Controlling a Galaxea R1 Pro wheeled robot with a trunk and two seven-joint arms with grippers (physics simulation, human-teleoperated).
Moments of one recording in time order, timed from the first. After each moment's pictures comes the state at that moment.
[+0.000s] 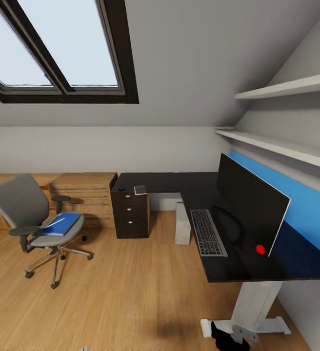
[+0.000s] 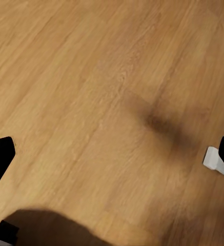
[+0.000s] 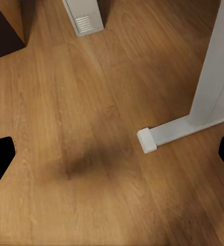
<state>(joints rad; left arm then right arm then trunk) -0.06 0.04 -0.06 -0.62 0.68 -0.09 0.02 -0.44 0.00 0.35 -0.02 -0.72 -0.52 0.08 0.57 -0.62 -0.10</state>
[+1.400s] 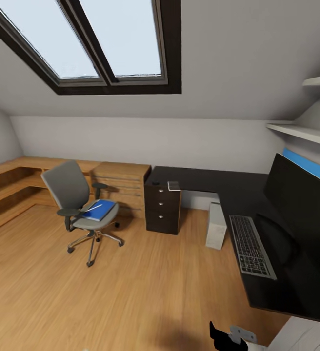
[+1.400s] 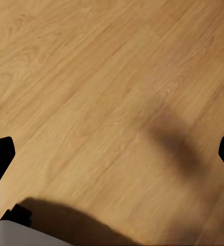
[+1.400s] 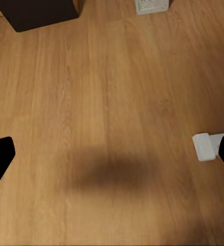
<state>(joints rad) -0.06 0.04 -0.06 -0.61 0.66 -0.09 0.02 -0.44 0.01 0.35 -0.02 -0.72 -0.52 0.08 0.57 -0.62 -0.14</state>
